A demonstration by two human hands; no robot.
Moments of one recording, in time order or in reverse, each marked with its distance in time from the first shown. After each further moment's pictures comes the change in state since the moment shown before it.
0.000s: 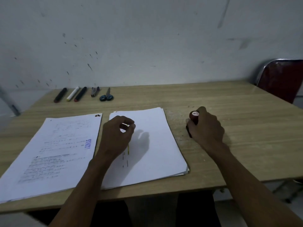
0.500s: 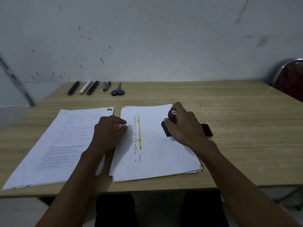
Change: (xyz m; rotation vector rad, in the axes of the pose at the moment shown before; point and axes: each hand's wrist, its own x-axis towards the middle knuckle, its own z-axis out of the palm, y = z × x) left_hand 0.007 -0.050 -0.040 0.308 -0.126 -0.153; right_hand -0.030 -0.072 0.010 0.262 -0.272 -0.305
